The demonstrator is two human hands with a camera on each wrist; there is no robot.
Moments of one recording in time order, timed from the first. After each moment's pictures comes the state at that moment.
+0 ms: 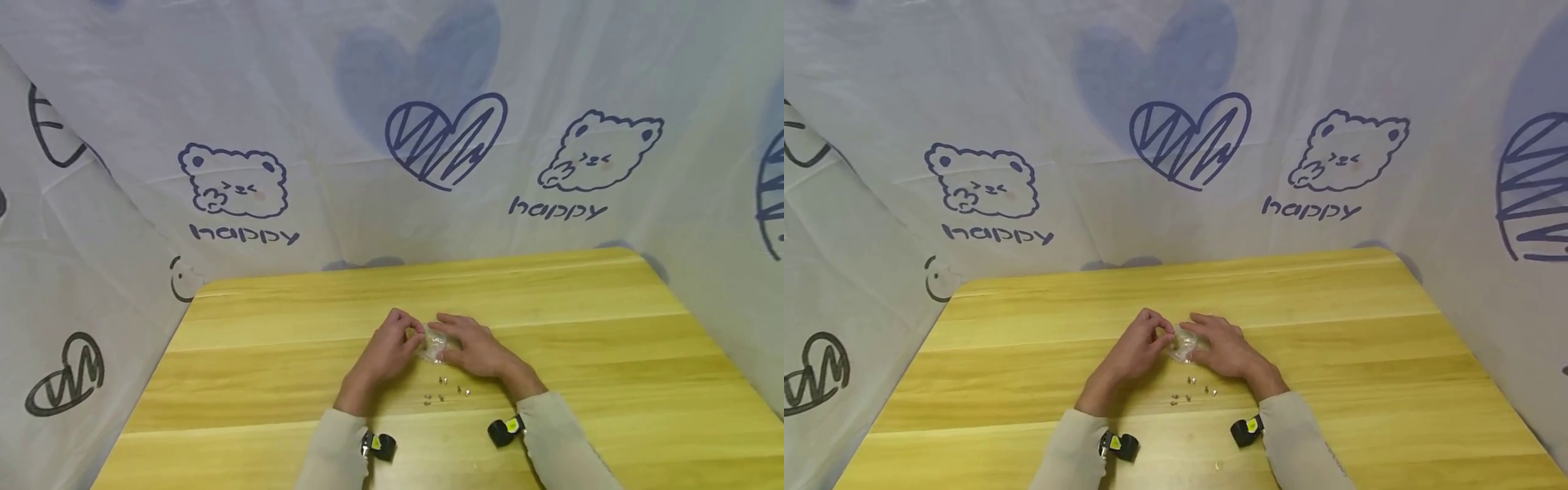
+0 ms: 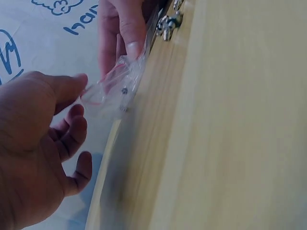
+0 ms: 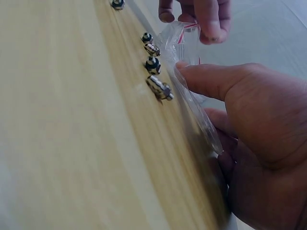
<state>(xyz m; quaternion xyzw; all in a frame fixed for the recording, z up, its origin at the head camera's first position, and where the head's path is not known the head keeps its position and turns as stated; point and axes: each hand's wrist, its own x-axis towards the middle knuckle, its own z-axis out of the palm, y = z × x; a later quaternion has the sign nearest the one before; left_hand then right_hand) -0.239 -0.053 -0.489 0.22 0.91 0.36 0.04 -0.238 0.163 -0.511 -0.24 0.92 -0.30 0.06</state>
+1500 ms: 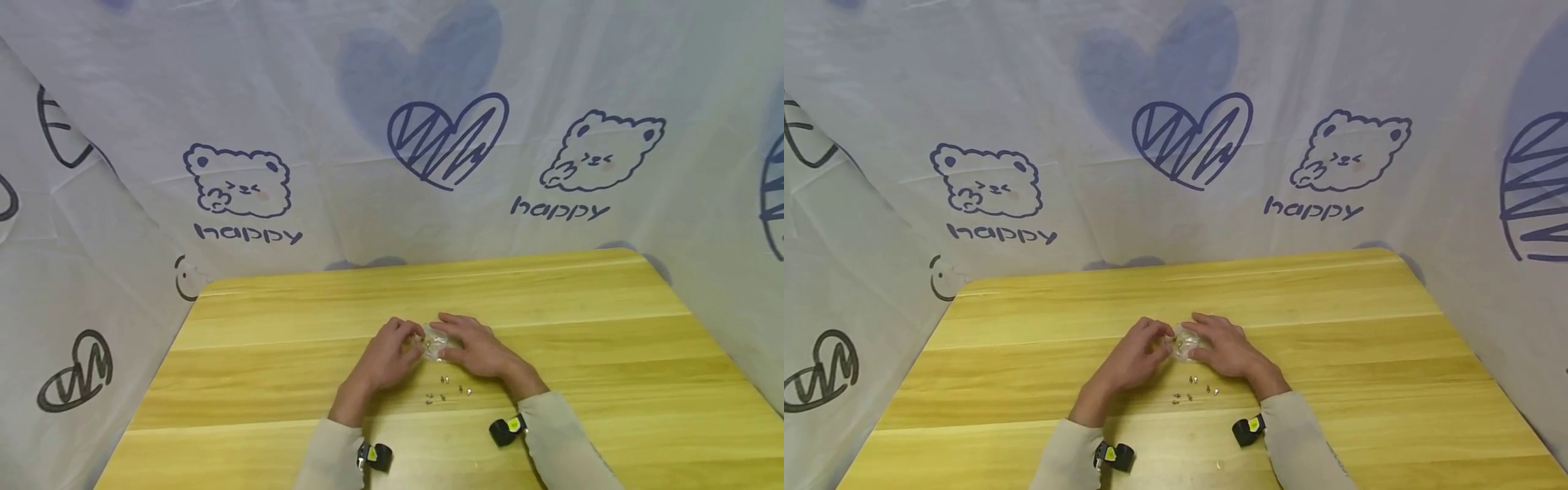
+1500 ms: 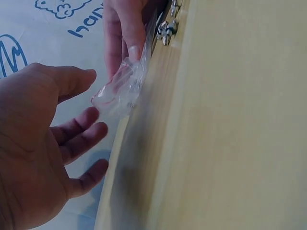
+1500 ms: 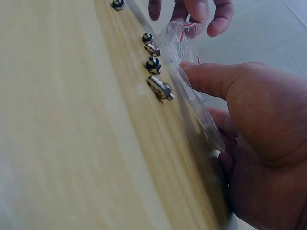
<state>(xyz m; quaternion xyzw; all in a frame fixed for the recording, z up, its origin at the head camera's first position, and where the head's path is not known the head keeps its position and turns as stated) -0.224 -0.062 -0.487 0.24 0.92 0.32 0.03 -0.236 0.161 -0.509 -0.24 0.92 -0.29 0.06</state>
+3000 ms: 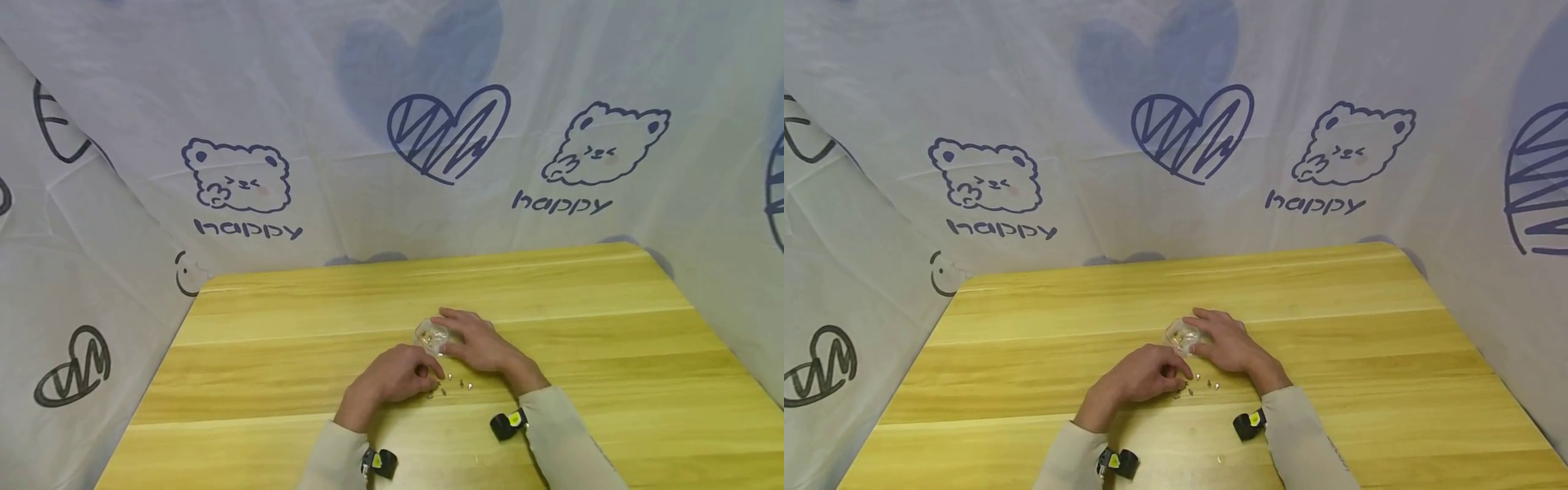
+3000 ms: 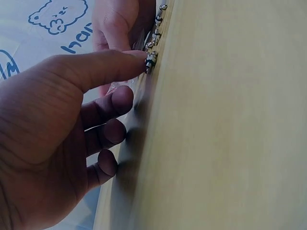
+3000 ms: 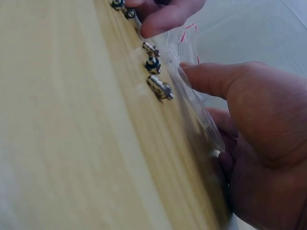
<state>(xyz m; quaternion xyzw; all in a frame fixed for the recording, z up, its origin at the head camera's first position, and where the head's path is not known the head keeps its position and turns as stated) -0.208 -0.052 -0.491 0.35 0.90 0.24 0.13 -0.235 0.162 -0.509 -0.25 0.92 -0.29 0.05</state>
